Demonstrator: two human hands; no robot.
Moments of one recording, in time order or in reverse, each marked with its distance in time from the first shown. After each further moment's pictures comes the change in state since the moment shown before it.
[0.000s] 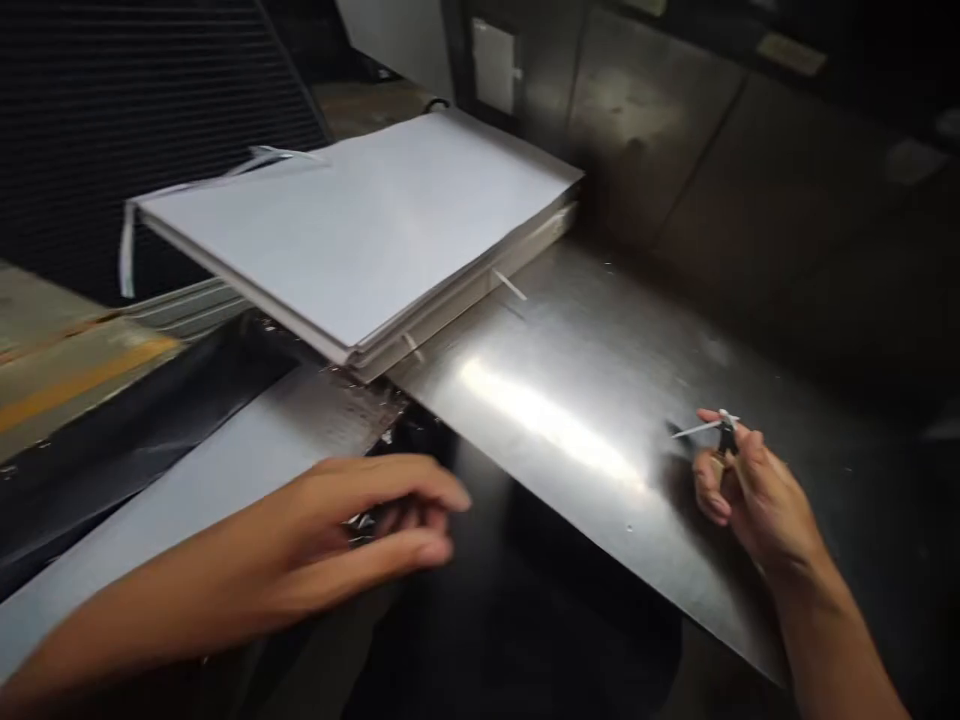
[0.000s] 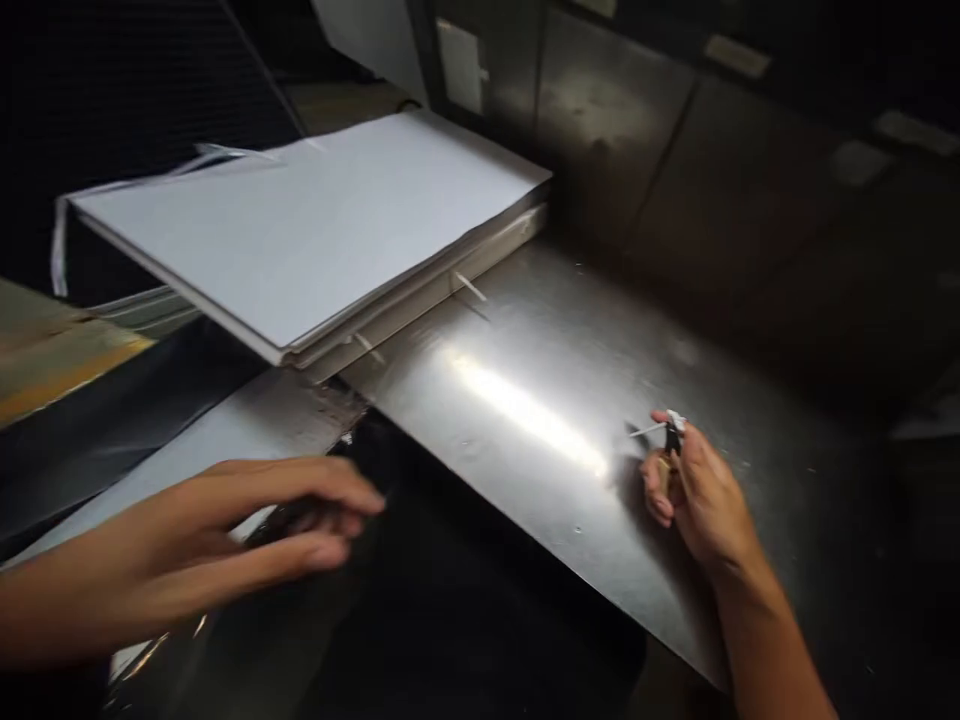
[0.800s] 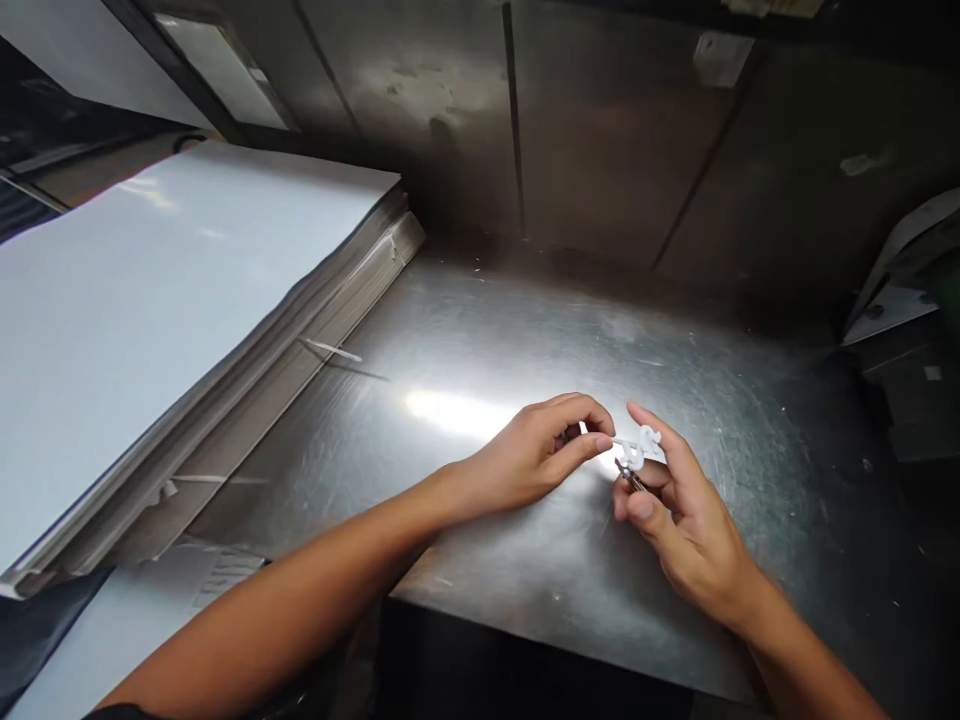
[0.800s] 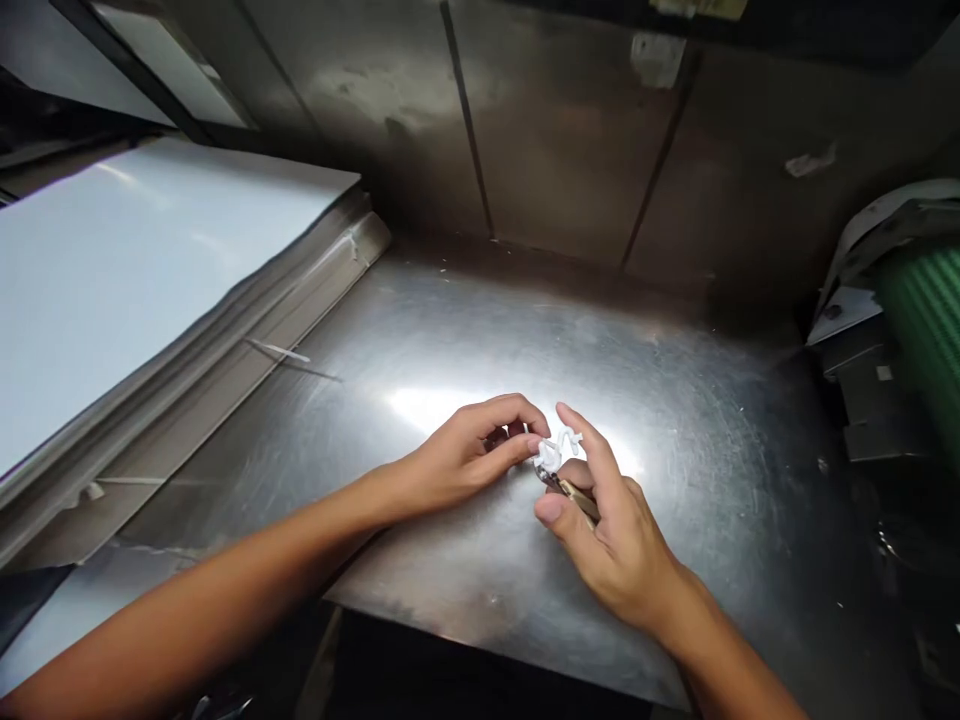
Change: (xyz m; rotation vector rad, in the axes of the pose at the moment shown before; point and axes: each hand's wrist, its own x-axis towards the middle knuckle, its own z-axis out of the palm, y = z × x) left_hand 0.262 0.068 0.161 -0.331 -0.280 0.541; right_hand -0.016 0.015 -0.001 -0.356 -0.007 -0.301
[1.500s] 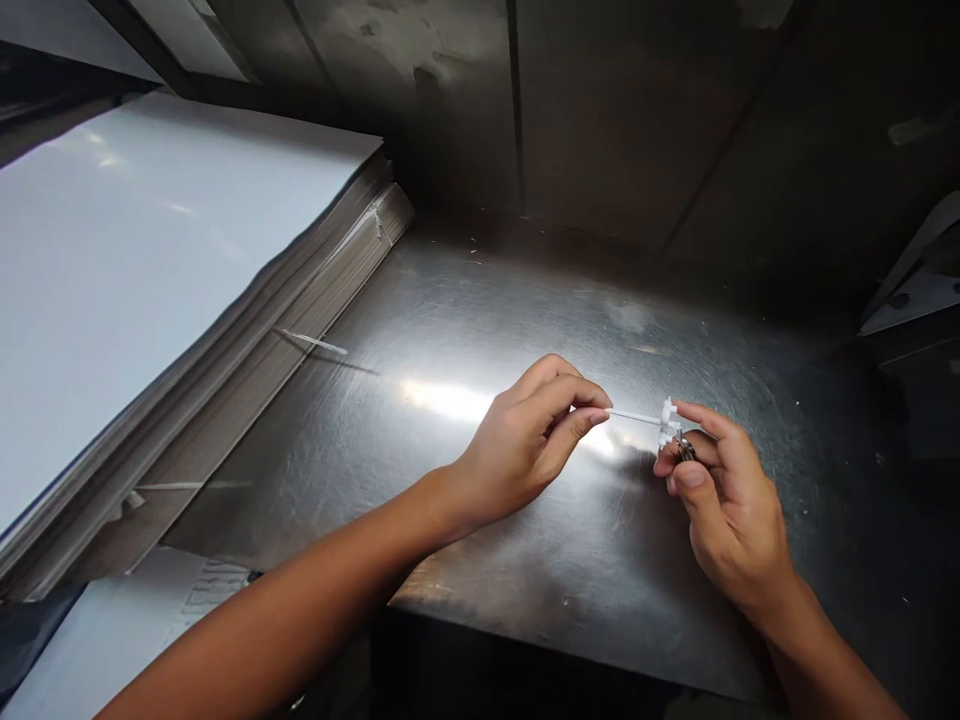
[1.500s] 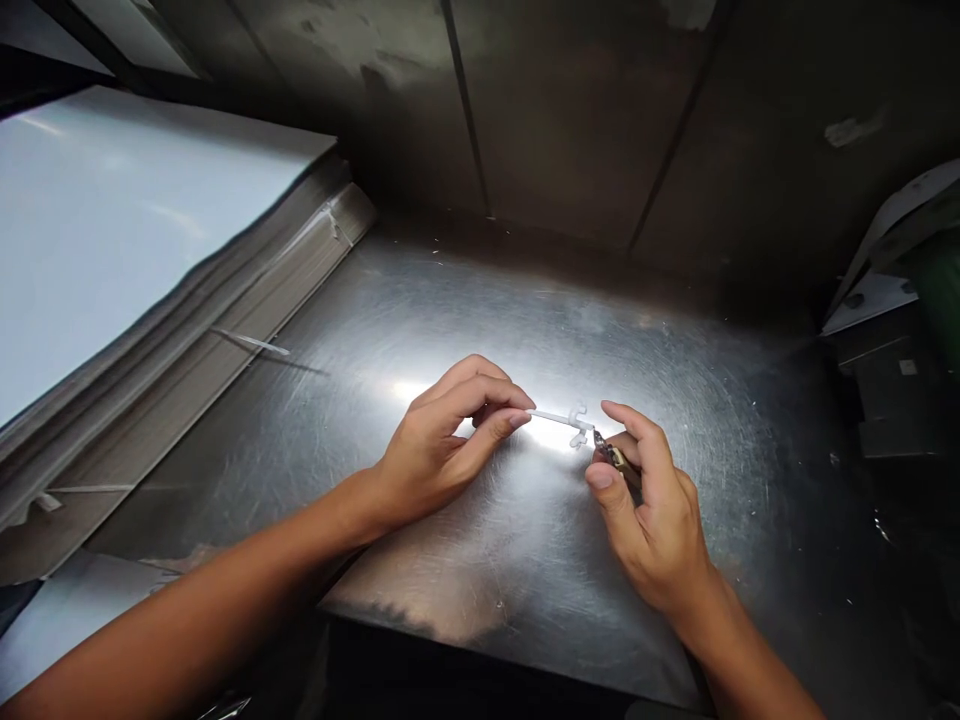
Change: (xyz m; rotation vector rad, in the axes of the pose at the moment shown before) left_hand -0.001 0.002 -0.007 0.209 0.294 0.237; right_hand 0.007 0.001 -0.011 -0.317 0.270 -0.095
